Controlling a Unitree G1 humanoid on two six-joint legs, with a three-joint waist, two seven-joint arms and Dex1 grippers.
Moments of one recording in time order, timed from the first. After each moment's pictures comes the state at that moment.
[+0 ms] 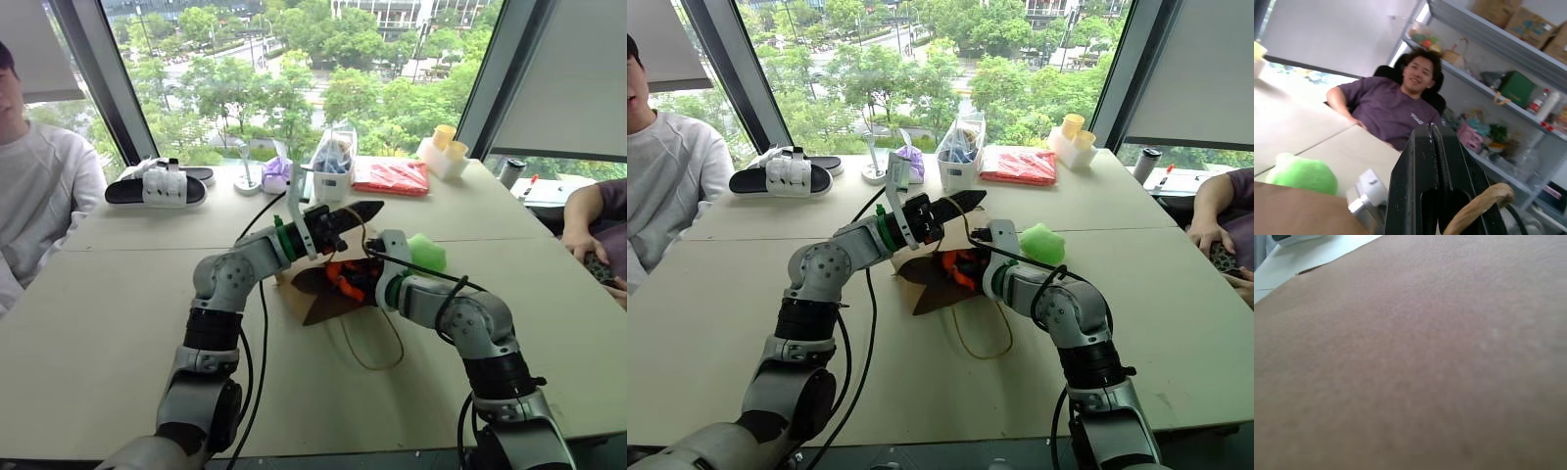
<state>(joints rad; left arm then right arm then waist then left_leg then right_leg) -0.90 0.05 0.12 0.15 -0.79 0.82 -0.62 -0.62 -0.35 0.06 -0.08 0.72 1.01 0.01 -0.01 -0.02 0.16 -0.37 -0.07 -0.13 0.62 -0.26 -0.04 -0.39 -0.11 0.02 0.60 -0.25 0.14</state>
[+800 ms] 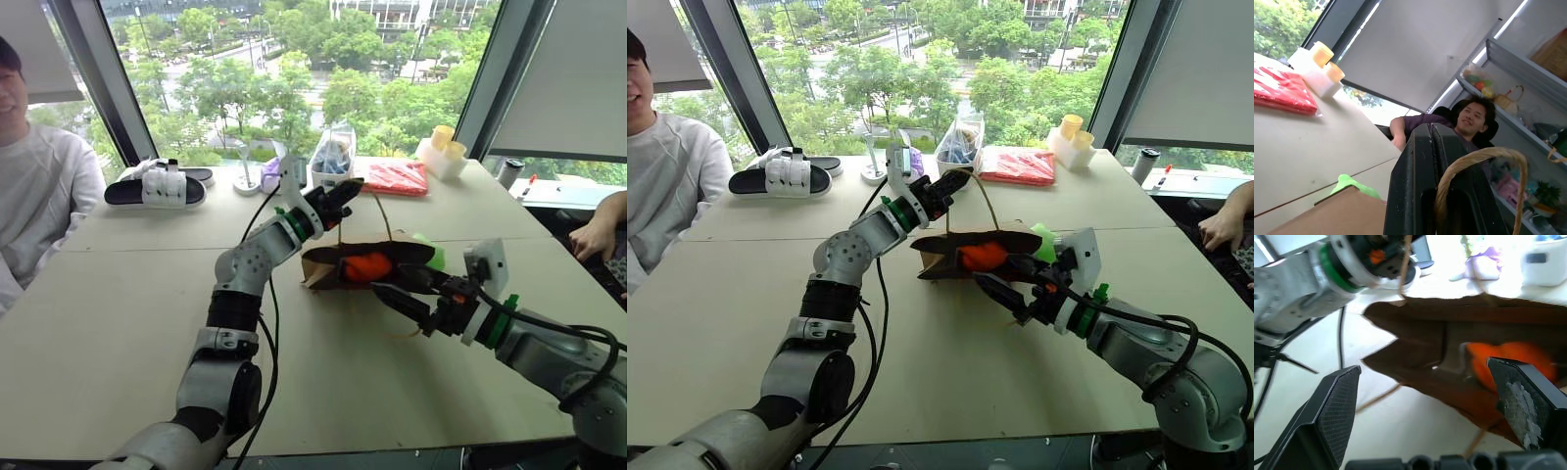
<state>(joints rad) -1.00 -0.03 0.19 0.40 -0.73 0.65 -0.48 -0.20 -0.60 -0.31 -0.66 1.02 1.00 0.36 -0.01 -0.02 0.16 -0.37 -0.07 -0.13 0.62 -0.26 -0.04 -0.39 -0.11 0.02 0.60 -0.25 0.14</state>
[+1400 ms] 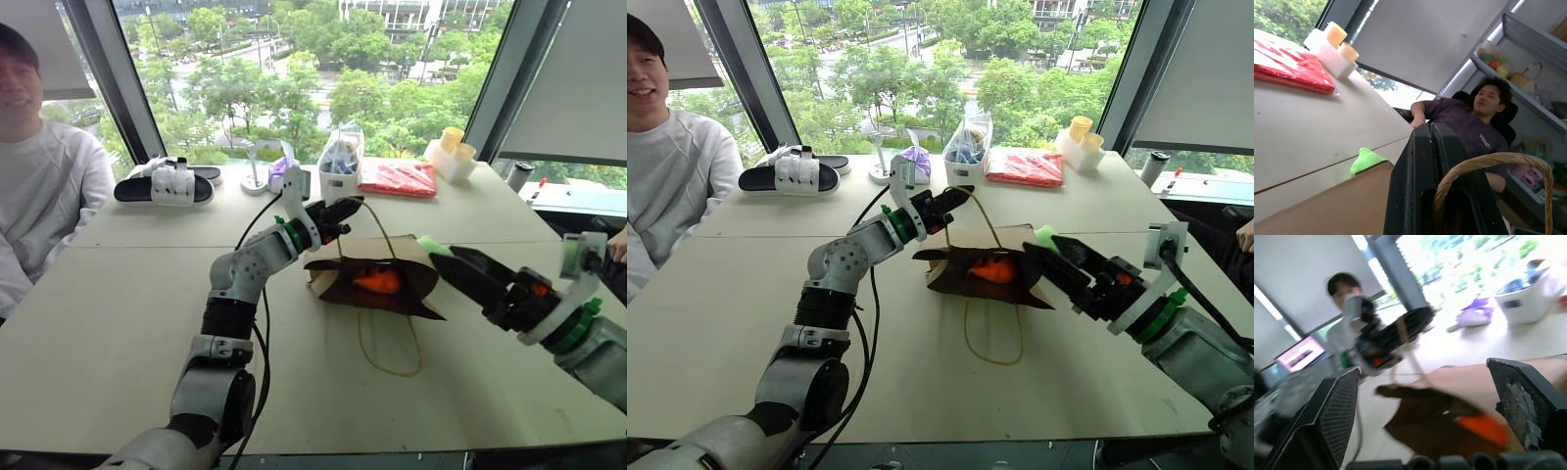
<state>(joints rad) -0.95 0.00 0.15 0.31 -0.69 0.74 -0.48 -0.12 -0.68 -0.57 -0.48 1.34 0.79 0.18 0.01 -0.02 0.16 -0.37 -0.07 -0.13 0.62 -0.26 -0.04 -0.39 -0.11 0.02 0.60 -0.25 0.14</state>
